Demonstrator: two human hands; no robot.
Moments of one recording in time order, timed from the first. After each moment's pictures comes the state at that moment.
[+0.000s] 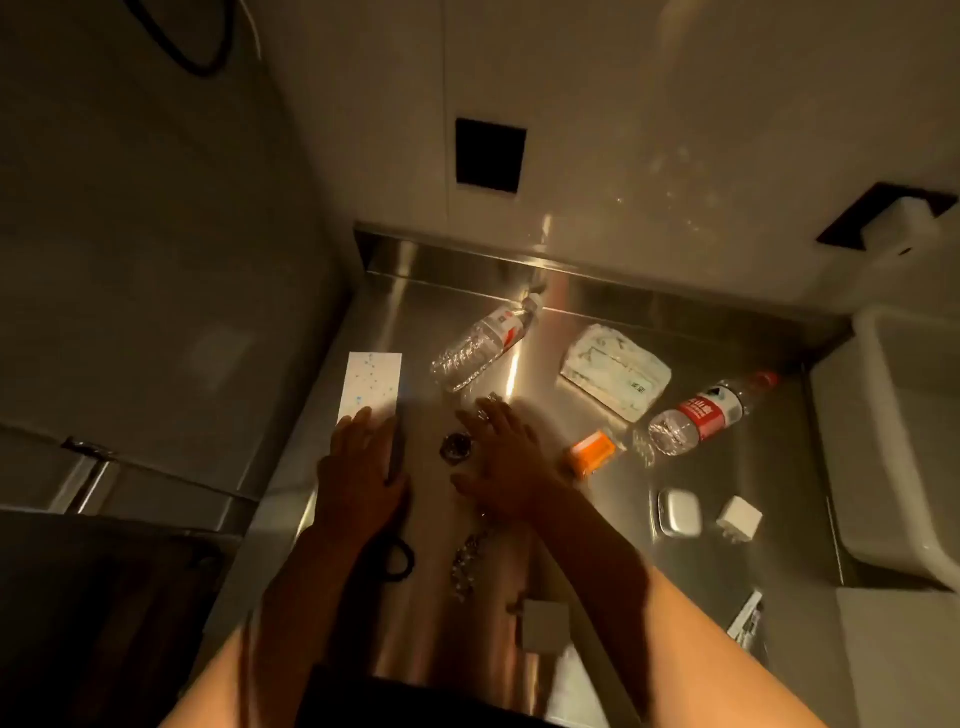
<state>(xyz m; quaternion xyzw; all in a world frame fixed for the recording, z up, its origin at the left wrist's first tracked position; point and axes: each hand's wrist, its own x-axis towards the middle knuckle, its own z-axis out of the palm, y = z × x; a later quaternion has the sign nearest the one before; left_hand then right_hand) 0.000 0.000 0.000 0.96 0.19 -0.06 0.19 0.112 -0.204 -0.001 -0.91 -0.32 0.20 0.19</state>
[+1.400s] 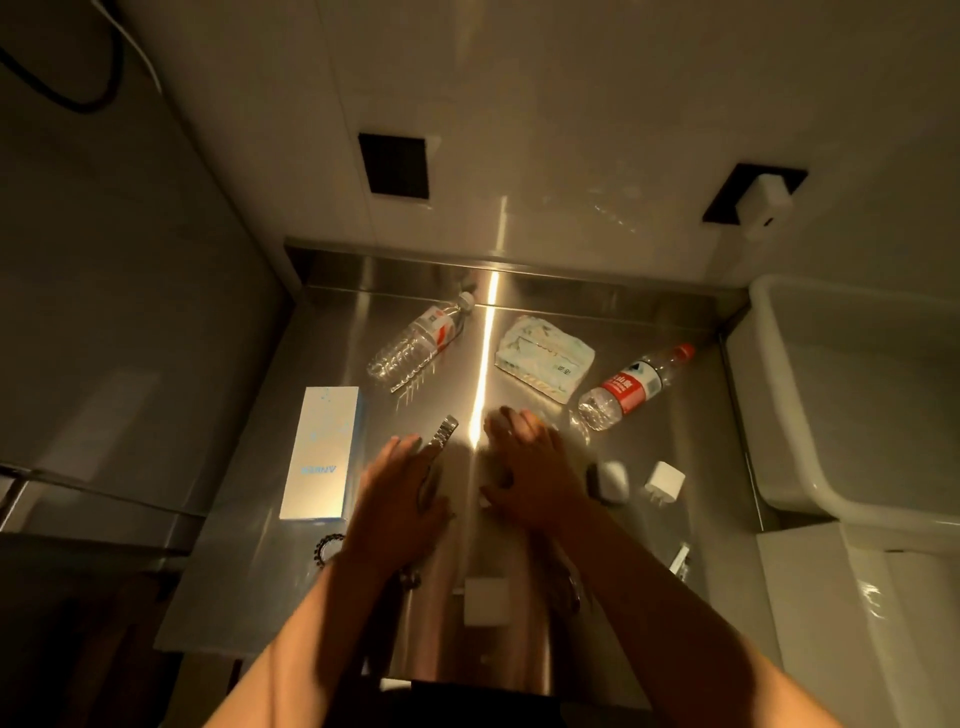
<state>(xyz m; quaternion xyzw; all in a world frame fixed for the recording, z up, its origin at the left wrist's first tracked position) 0.011 -0.112 0.007 0.96 0.01 0.06 0.27 0.106 -0.324 0.016 -0.94 -0.29 0.14 0.11</state>
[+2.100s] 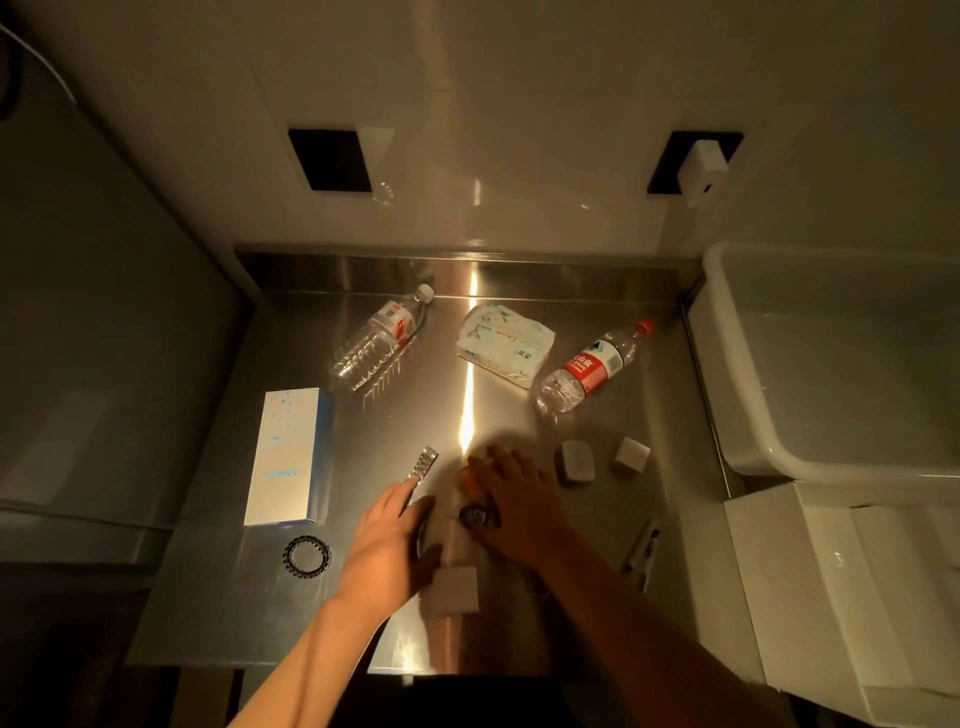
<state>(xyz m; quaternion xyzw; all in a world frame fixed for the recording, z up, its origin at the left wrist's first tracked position) -0.041 -0.150 -0.035 0.97 0.01 -0.08 0.24 0.054 -0.364 -0.011 -0.94 -0.24 0.18 0.13</state>
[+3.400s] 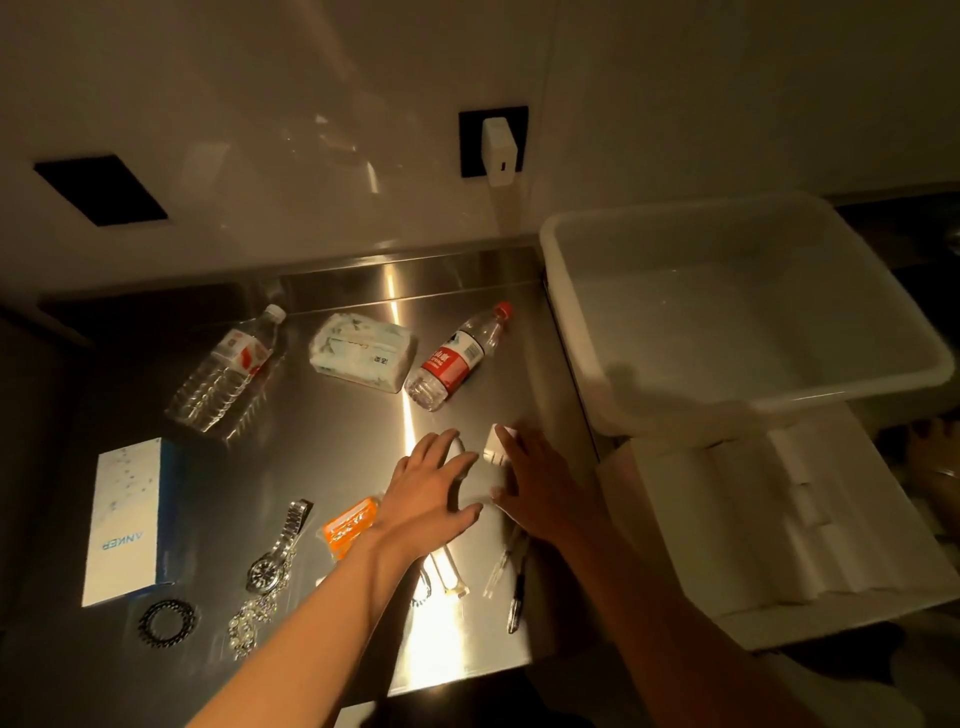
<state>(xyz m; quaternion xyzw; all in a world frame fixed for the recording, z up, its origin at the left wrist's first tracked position) 0.071 -0.345 -0.002 0.96 -0.16 -0.14 0.18 0.081 -0.550 -0.006 -0.97 -0.11 0.14 0.18</state>
